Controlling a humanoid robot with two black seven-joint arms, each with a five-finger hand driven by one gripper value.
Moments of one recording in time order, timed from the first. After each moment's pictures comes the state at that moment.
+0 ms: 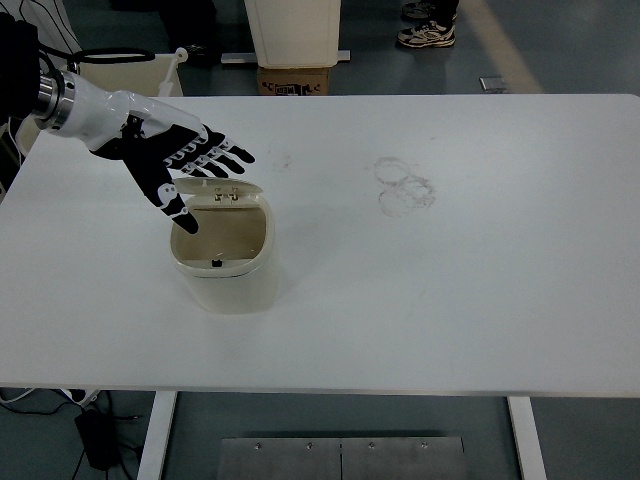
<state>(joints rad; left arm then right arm) -1.78 0.83 0.31 -1.42 0.23 -0.61 0.29 -0.01 0.00 0.31 0.20 -0.22 0.03 0.46</state>
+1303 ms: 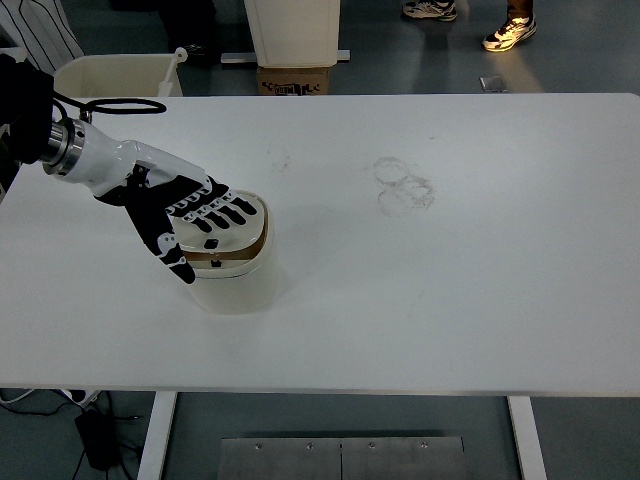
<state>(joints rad) -1.76 0.83 0.37 -1.51 0.23 -0.61 0.29 -0.01 0.00 0.31 0.20 -0.22 0.03 0.46</state>
